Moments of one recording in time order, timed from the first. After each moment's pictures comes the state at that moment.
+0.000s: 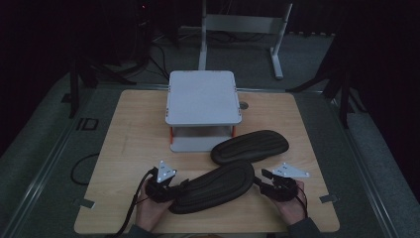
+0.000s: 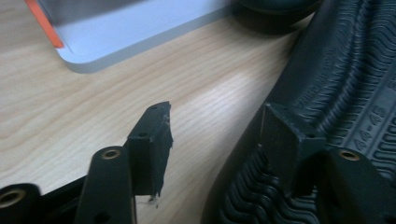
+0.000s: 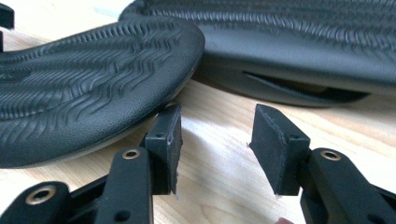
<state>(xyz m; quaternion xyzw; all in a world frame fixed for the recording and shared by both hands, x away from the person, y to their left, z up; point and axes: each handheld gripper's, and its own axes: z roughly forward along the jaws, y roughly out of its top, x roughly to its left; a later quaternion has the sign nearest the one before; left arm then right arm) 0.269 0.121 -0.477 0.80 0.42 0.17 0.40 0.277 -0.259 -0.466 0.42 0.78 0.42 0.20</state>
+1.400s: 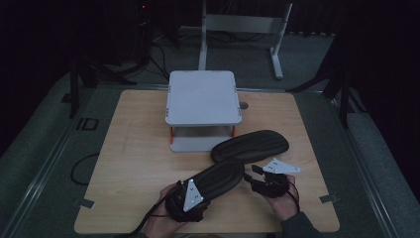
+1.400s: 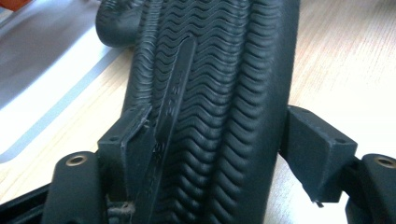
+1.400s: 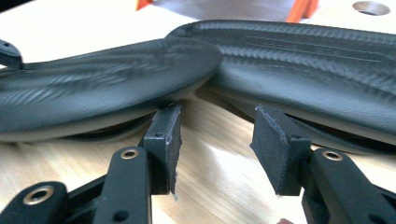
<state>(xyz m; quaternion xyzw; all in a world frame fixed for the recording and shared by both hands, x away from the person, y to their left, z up) 0.224 0.065 -0.460 0.87 0.24 0.22 0.38 0.285 -0.233 -0.455 0.38 0.79 0.44 0.18</state>
